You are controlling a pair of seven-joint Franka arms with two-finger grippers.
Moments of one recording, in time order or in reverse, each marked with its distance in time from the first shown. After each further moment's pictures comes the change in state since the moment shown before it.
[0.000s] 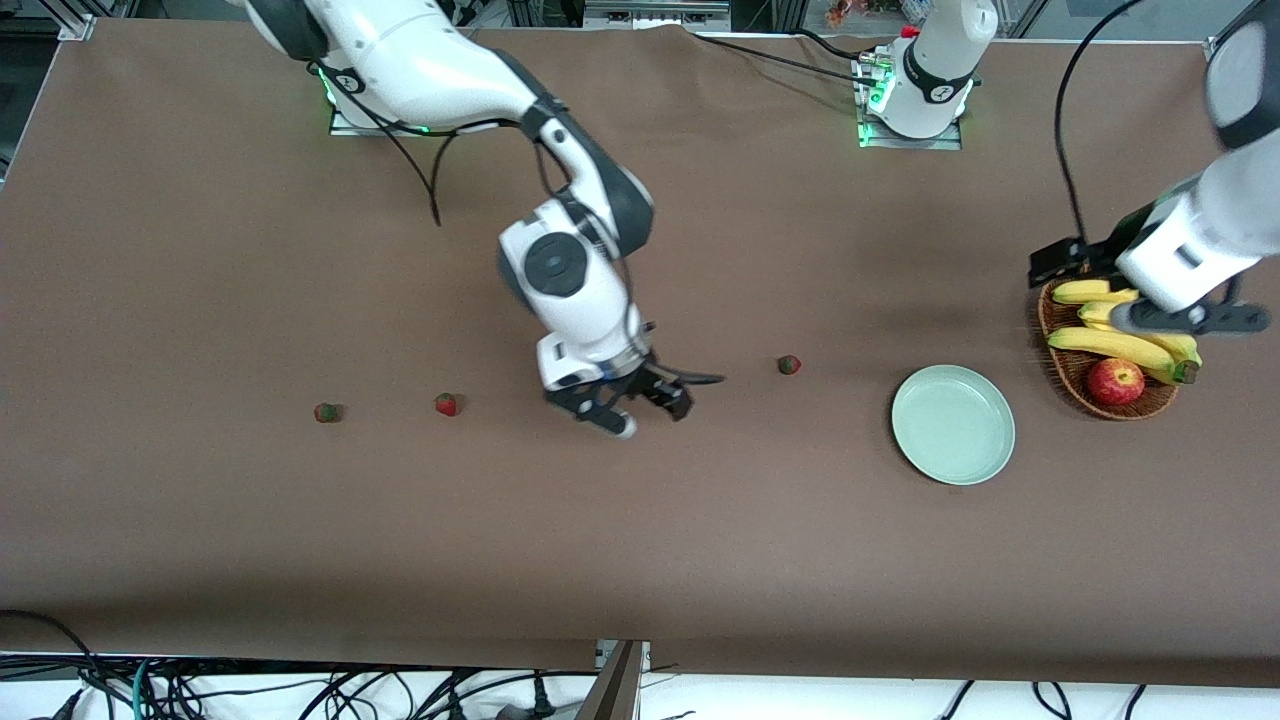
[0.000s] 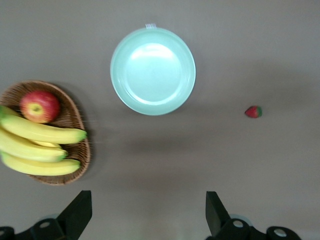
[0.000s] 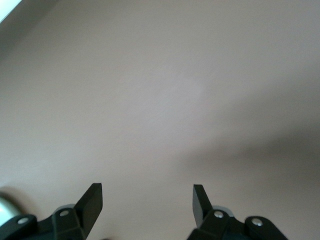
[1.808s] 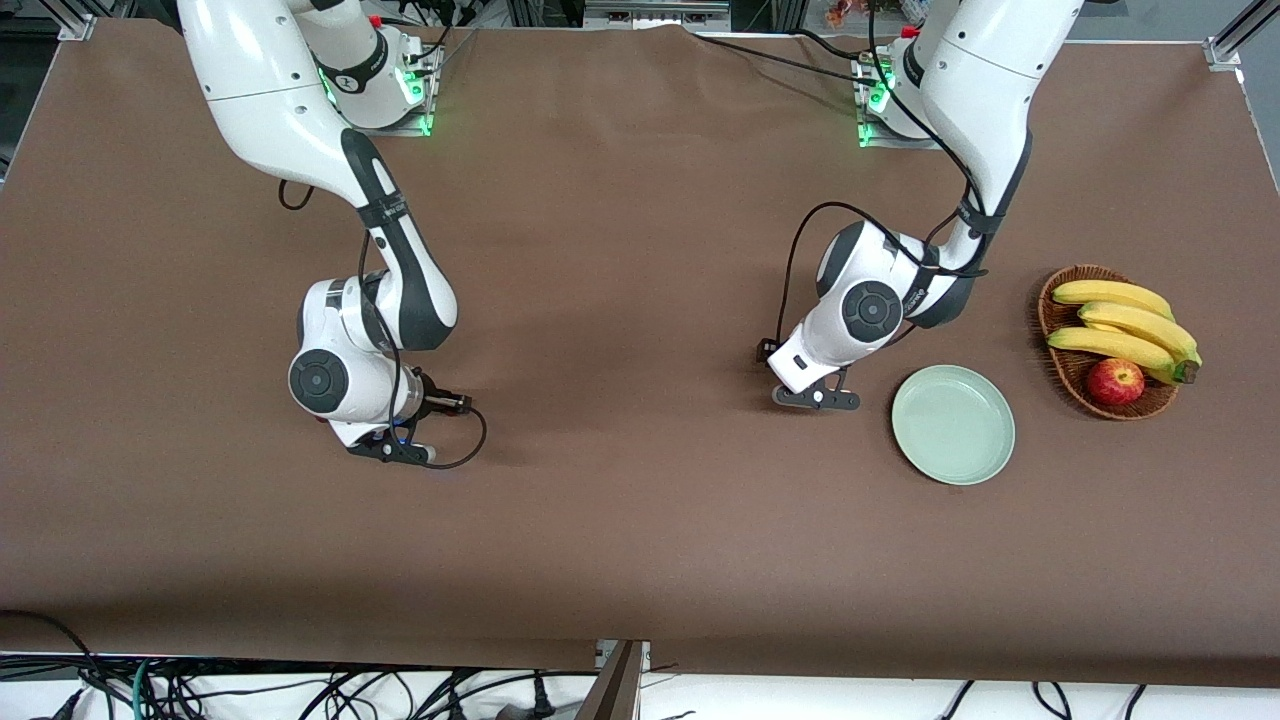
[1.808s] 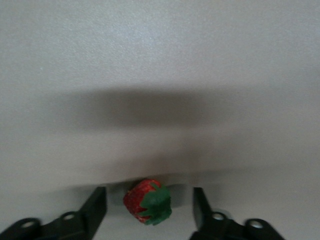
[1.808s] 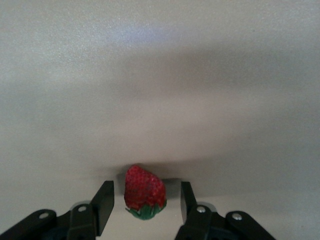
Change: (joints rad) left arm -0.319 0.443 -0.077 -0.258 -0.084 0.812 -0.254; right arm -0.221 -0.124 -0.141 -0.517 0.112 -0.027 -0.727
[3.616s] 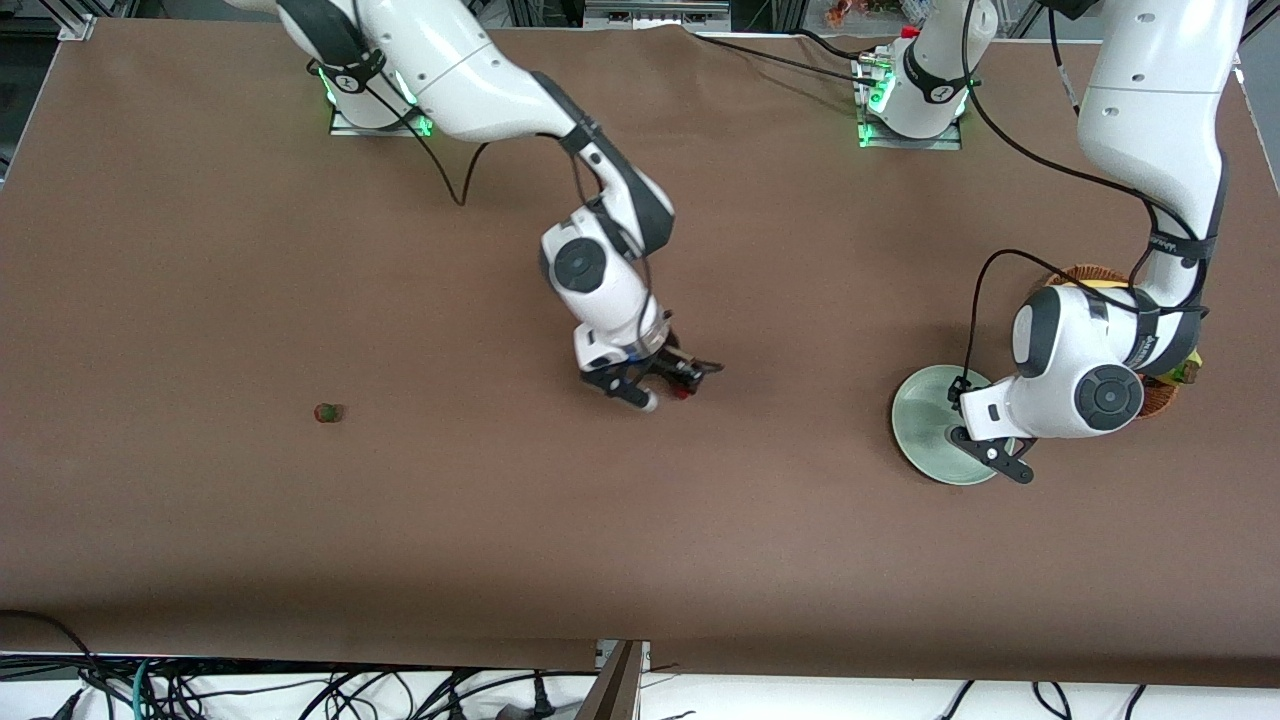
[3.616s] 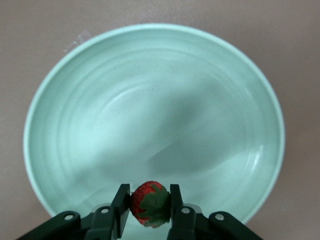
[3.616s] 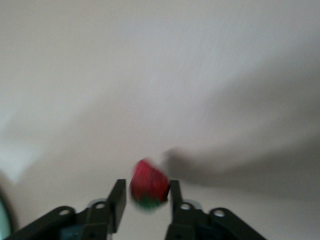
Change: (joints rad) left arm 0.351 0.068 0.078 0.210 0.185 -0.241 0.795; right arm 0.408 0.224 0.150 0.324 0.071 0.473 0.840
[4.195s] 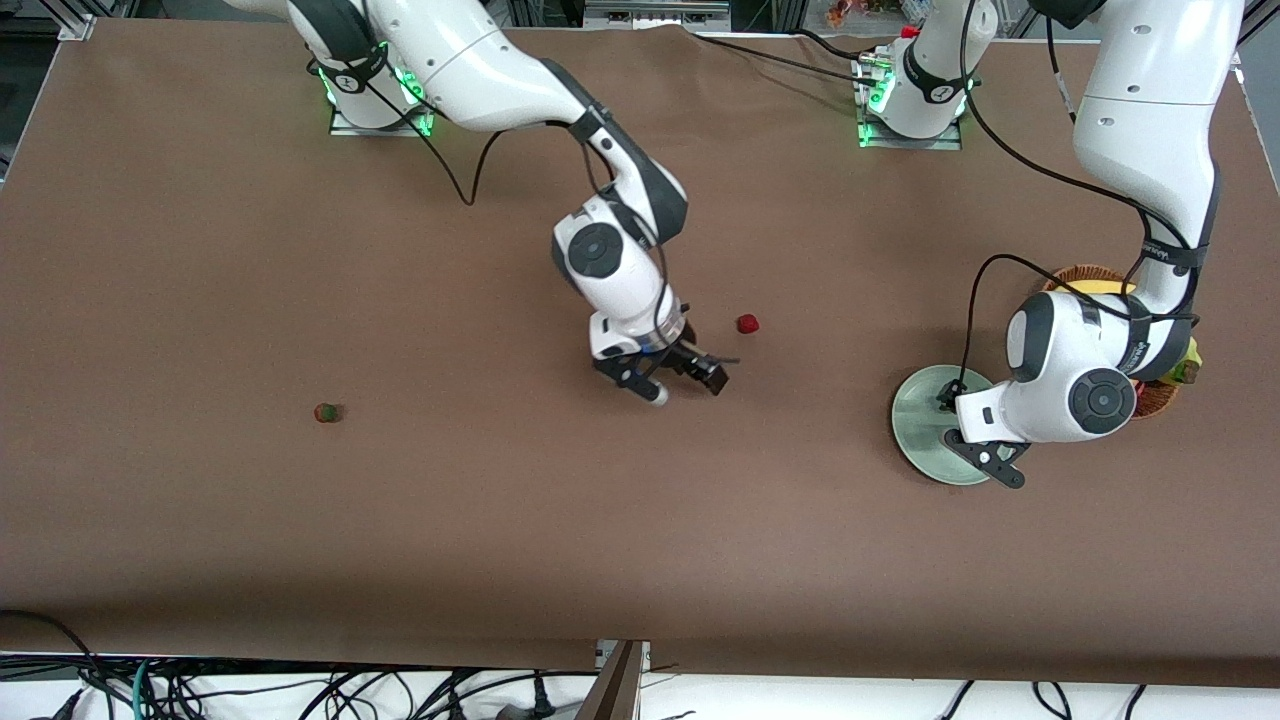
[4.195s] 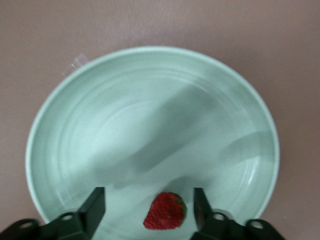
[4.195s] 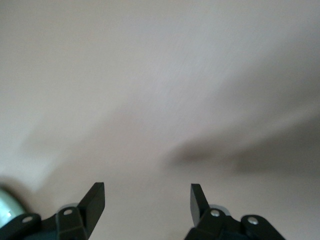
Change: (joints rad) left arm 0.003 -0.012 -0.021 0.022 -0.001 -0.008 0.017; right arm -0.066 -0.049 -0.036 0.057 -0.009 -0.191 0.001
